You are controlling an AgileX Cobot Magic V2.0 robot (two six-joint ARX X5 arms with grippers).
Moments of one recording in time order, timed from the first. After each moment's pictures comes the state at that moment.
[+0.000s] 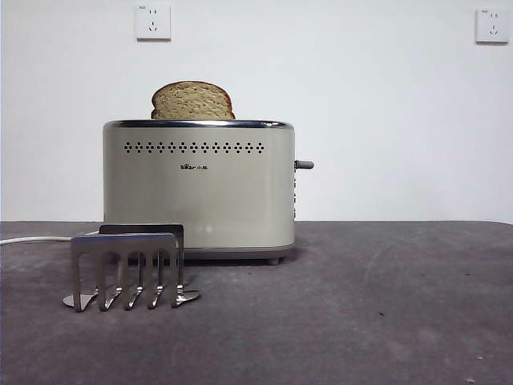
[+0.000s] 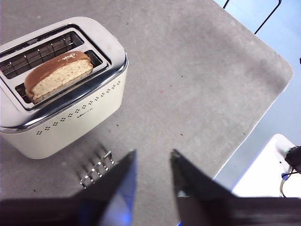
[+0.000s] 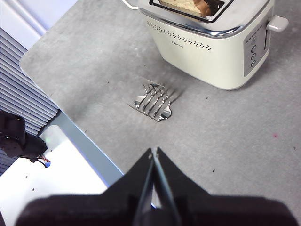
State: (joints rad) left arm -0.43 1.29 1.88 -1.33 0.34 0.07; right arm 0.22 1.02 1.41 -1.19 -0.63 -0.18
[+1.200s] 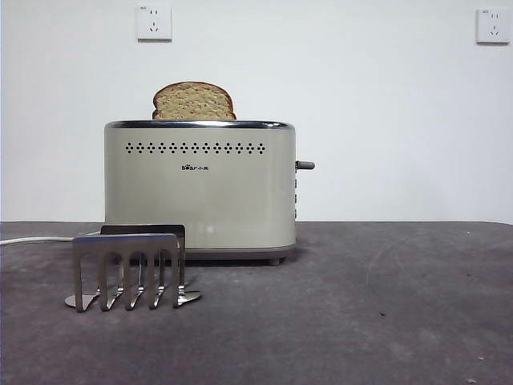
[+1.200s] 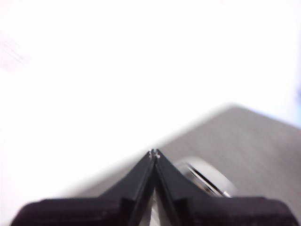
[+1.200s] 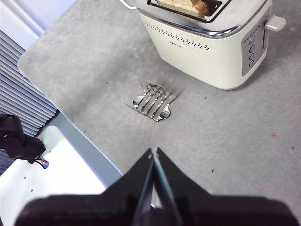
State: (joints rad) left arm -0.15 1.01 1.73 -0.78 0.29 0.20; right arm 0.22 1.03 1.41 -1.19 -0.62 -0.18
